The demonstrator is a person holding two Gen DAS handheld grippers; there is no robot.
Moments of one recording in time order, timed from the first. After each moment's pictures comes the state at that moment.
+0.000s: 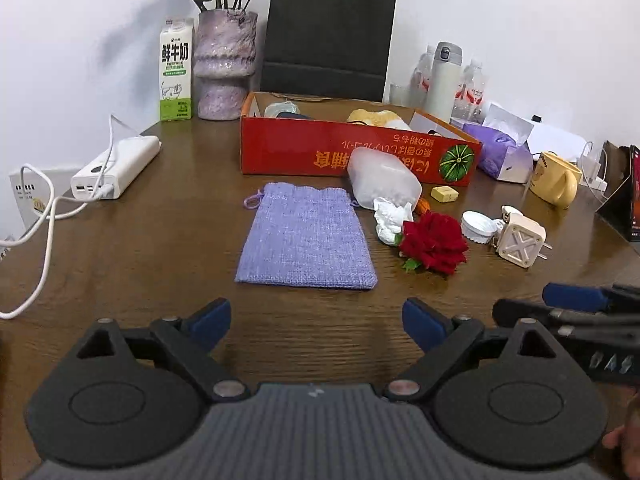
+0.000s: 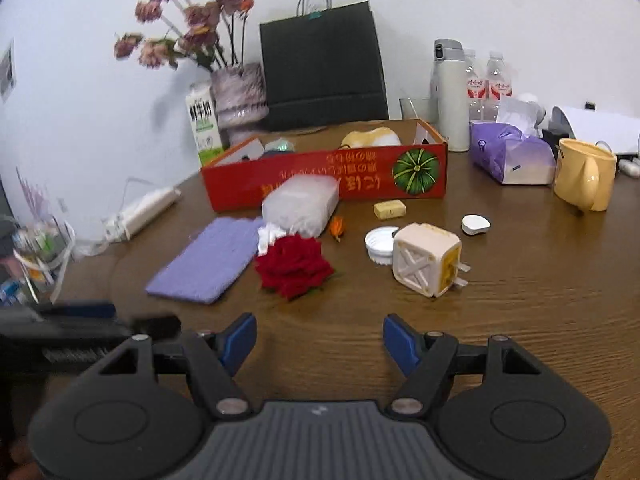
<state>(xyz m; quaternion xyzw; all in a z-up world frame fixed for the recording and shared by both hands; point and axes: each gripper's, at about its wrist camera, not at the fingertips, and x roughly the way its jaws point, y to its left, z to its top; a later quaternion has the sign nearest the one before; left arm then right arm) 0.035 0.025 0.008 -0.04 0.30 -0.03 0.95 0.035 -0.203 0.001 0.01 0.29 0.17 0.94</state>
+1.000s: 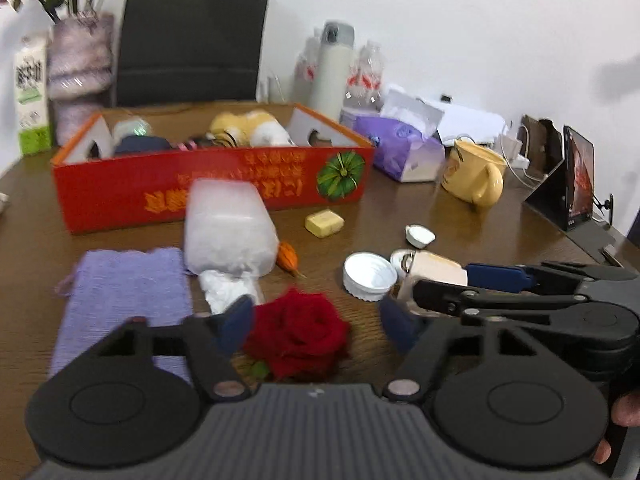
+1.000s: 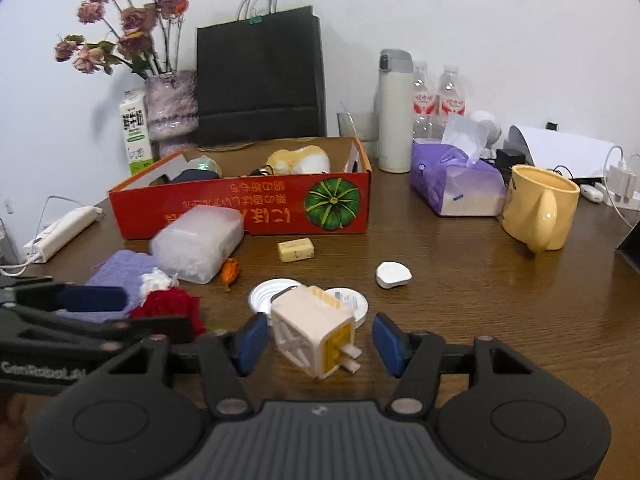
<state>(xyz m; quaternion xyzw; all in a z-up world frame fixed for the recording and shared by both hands) 0.129 -0.056 0.013 -0.01 0.31 -0.19 0.93 0.113 -0.245 0.005 0.00 0.29 0.11 0.95</state>
